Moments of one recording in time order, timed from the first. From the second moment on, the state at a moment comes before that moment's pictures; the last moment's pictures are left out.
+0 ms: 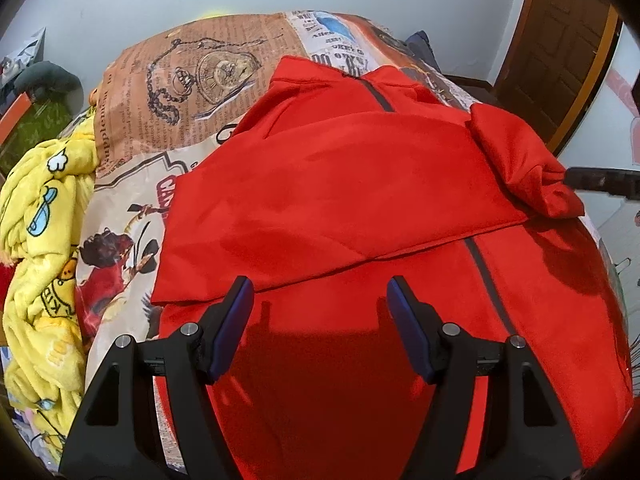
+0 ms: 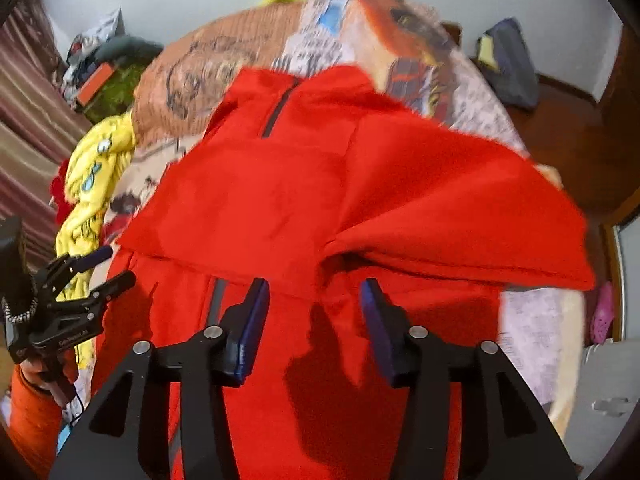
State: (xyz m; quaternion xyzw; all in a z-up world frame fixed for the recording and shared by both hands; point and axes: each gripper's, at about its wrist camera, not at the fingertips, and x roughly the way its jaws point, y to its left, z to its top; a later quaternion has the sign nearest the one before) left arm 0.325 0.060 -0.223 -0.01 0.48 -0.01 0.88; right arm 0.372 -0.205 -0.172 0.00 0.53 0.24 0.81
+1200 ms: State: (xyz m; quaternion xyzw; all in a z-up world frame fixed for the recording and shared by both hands) left arm 0.328 0.071 -0.232 -0.02 0.48 0.01 0.87; right arm 0.439 -0.341 -0.180 0.21 0.46 0.07 0.86
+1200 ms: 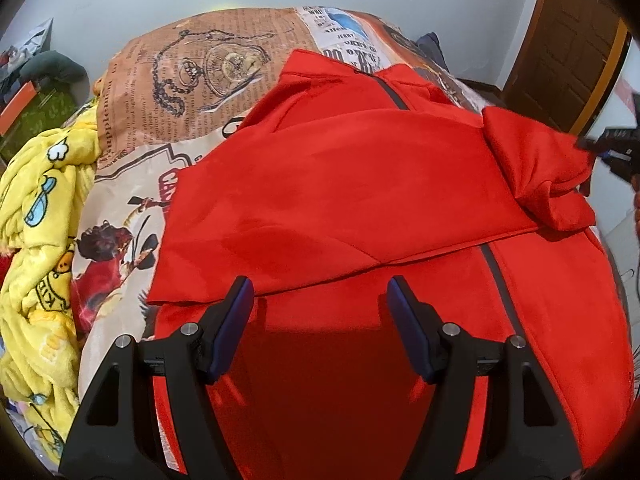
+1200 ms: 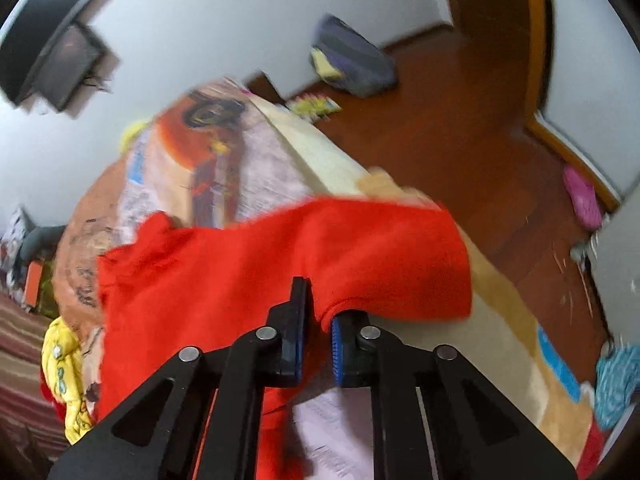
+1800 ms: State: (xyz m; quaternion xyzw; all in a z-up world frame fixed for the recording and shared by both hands) left arm 0.281 0.118 -0.202 -0.05 0.44 0.02 0.89; right arm 0.398 -0.129 -0.072 0.12 0.42 0.29 0.85
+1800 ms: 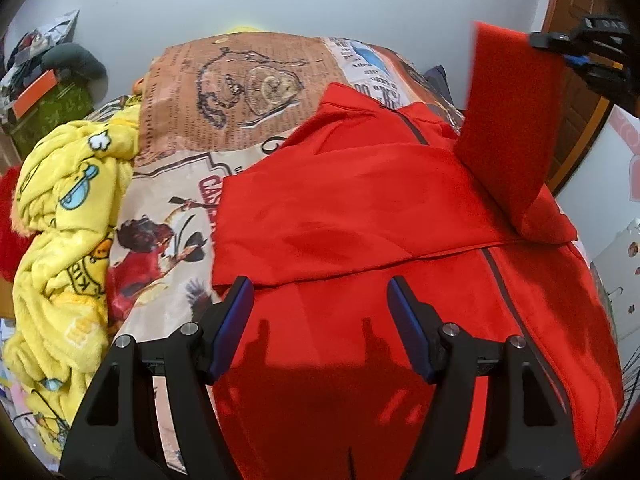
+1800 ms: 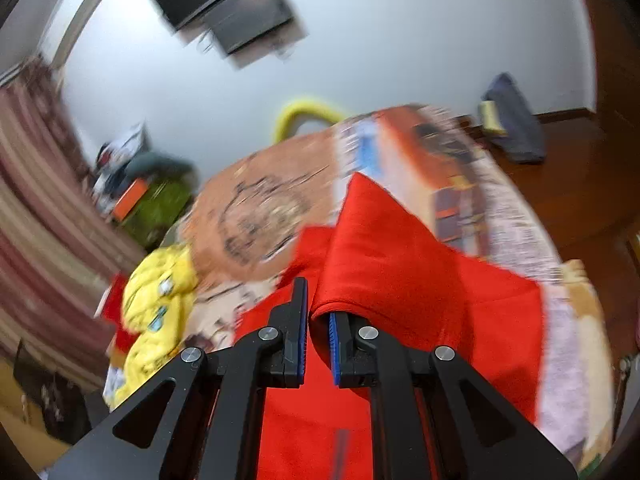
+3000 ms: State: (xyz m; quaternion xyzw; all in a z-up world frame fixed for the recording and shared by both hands) left arm 0.287 0.114 -0.208 -0.01 0.47 0.04 0.88; right arm 0.339 -0.093 -0.118 -0.12 0.49 0.32 0.81
